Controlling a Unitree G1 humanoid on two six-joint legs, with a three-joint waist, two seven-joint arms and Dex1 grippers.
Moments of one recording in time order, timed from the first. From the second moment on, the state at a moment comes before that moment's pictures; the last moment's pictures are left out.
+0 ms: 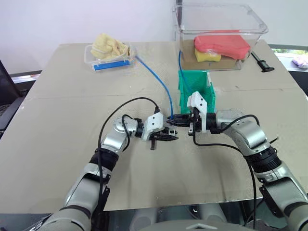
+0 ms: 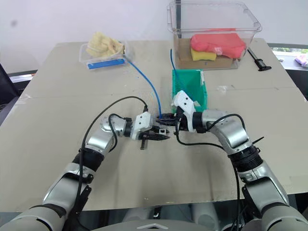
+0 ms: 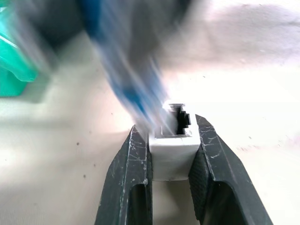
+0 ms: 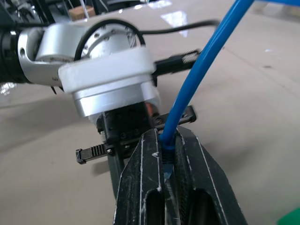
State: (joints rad) left arm -0.60 0.44 -0.28 0.49 -0.14 -0.12 -1.34; right arm -0.61 -0.41 0.33 -0.02 0.44 0.51 0.91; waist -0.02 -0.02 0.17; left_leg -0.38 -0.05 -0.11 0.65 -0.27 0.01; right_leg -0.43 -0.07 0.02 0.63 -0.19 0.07
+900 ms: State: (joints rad) left arm -0.60 0.45 -0.28 0.49 -0.14 -0.14 -1.37; right arm -0.55 -0.38 0.34 -0.06 0.34 0.50 0.93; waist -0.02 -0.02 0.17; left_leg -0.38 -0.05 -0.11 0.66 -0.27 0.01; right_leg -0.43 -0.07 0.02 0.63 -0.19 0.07
